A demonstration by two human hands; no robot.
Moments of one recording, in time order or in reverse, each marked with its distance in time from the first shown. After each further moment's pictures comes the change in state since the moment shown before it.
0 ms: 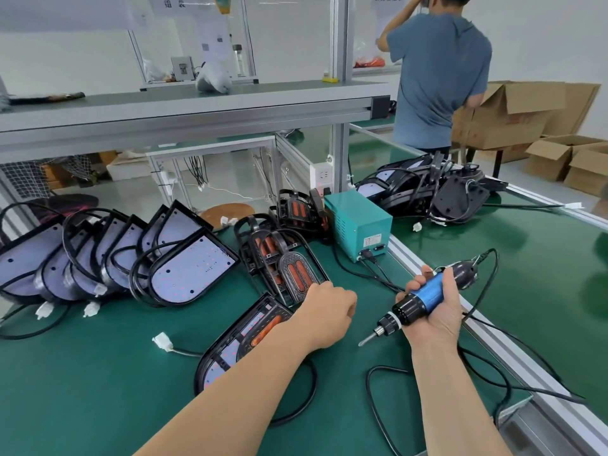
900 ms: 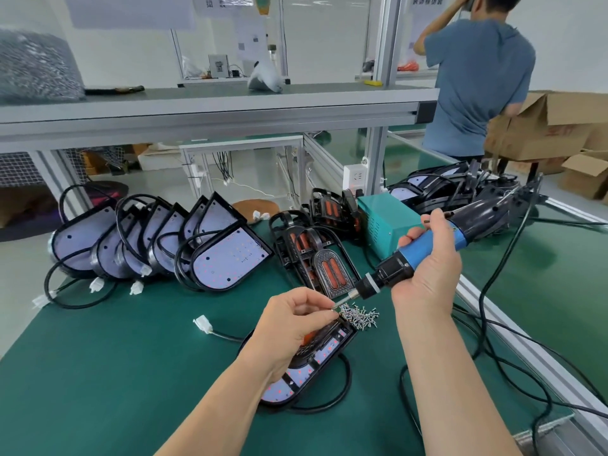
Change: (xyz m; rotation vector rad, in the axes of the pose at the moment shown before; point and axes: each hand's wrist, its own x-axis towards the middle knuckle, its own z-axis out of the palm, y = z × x) left_hand -0.109 -0.032 -0.018 -1.434 0.413 -0.412; right_hand -0.072 0.036 0.126 -0.177 -0.148 -0.286
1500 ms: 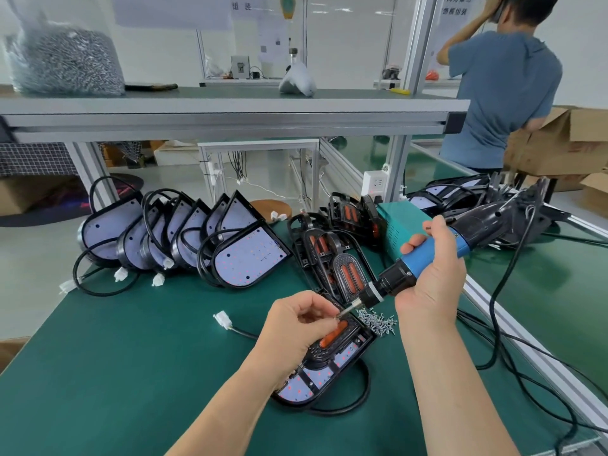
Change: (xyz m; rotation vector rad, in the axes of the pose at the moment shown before) left_hand -0.015 0.001 -0.024 0.087 0.052 0.094; right_hand -0.024 0.015 0.017 -0.119 -0.045 0.005
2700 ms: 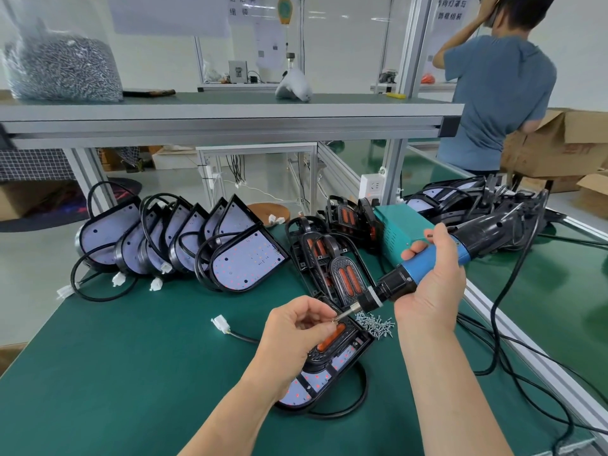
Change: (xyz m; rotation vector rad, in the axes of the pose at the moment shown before) left_hand -0.004 -0.003 0.006 -0.050 0.059 0.004; right_hand -0.002 -0.003 -0.004 0.016 0.034 0.008
